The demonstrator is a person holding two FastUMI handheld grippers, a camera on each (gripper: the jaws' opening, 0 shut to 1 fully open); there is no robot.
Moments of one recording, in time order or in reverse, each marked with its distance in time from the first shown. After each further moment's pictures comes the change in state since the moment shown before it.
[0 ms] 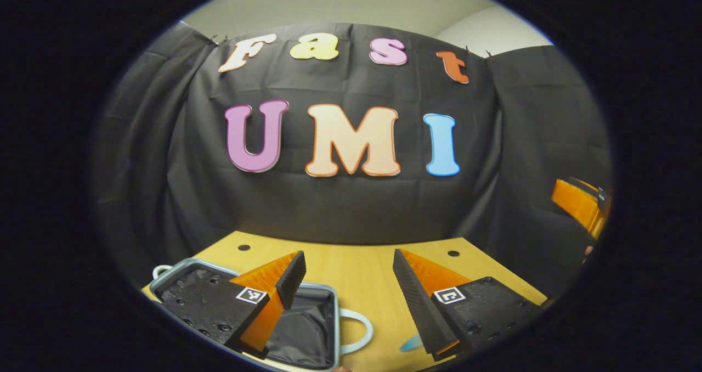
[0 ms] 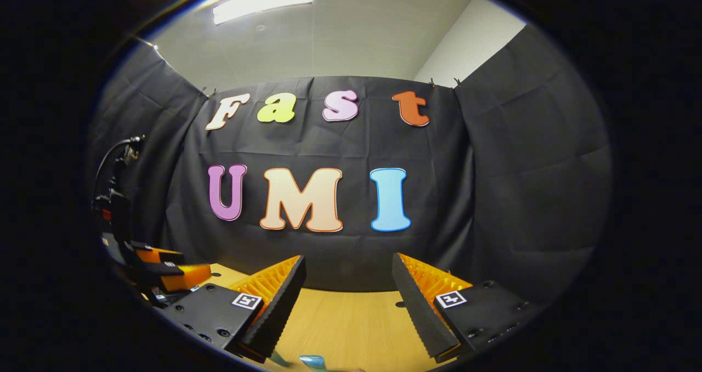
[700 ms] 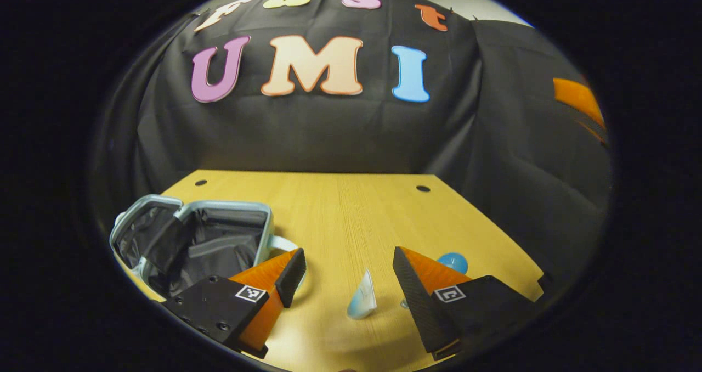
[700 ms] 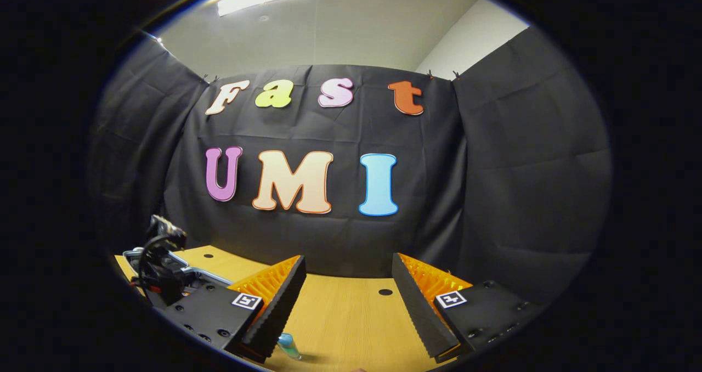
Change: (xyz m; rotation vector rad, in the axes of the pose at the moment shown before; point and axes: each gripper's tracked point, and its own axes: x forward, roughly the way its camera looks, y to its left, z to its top) left arm 0.002 -0.089 -0.164 -0.026 0.309 -0.098; right arm -0.024 -0.040 -0.031 -0.052 0.081 -0.001
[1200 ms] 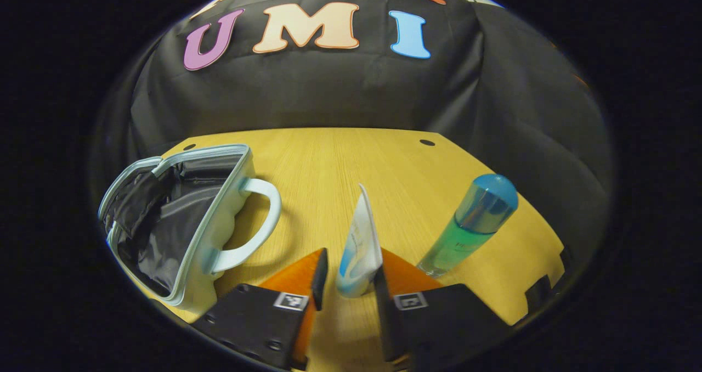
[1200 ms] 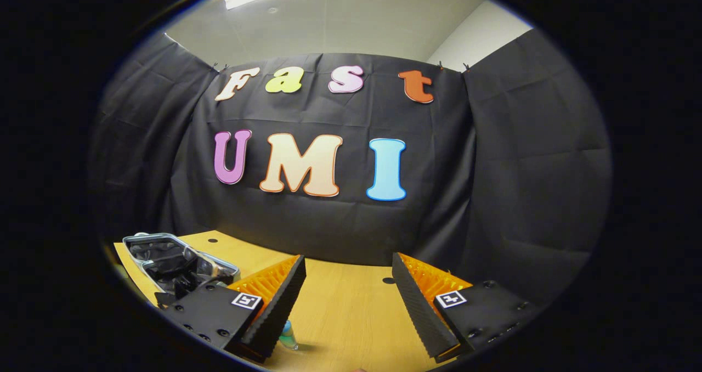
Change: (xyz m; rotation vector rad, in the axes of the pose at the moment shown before) left arm 0.029 -0.004 -0.083 0.023 0.143 0.008; right arm -0.004 0.016 -0.038 -0.022 0.053 0.059
